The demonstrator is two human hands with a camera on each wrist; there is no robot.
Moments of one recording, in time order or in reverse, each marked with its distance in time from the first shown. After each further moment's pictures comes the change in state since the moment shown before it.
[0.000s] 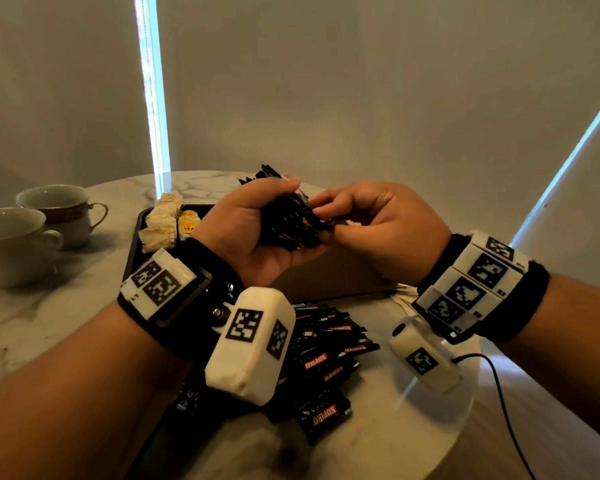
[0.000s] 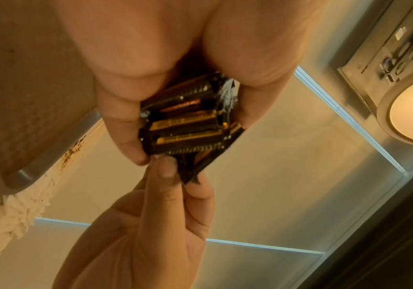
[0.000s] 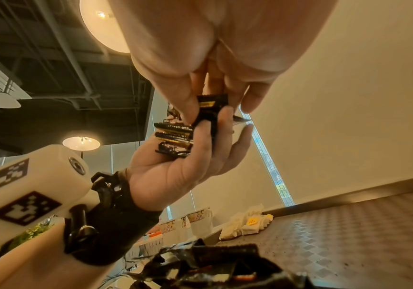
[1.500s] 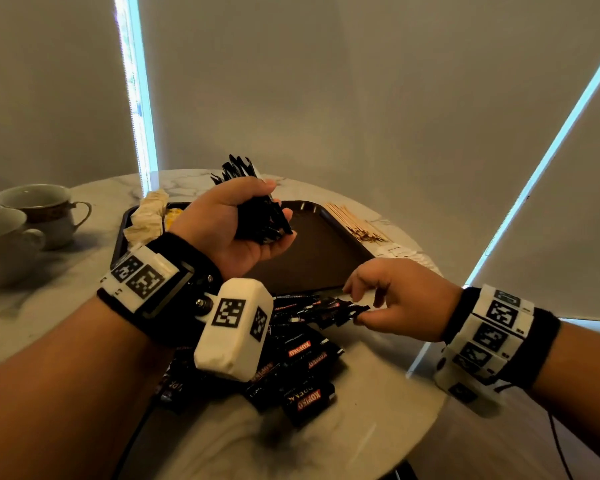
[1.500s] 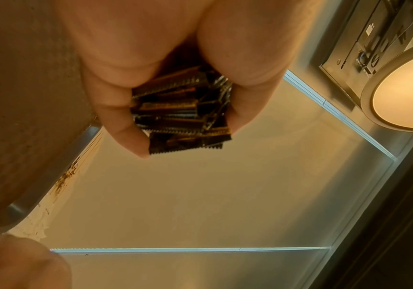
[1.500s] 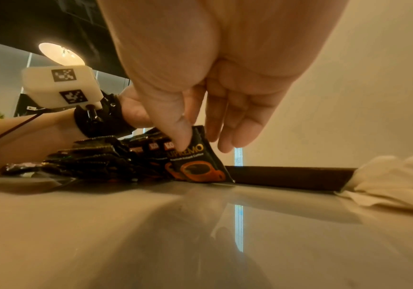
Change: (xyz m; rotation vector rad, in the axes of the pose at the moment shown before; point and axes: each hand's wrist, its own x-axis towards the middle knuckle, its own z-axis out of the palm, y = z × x) left_hand 0.007 -0.001 -0.010 -0.033 0.156 -0.022; right_hand -0.072 0.051 -0.041 -0.719 -0.382 0.197
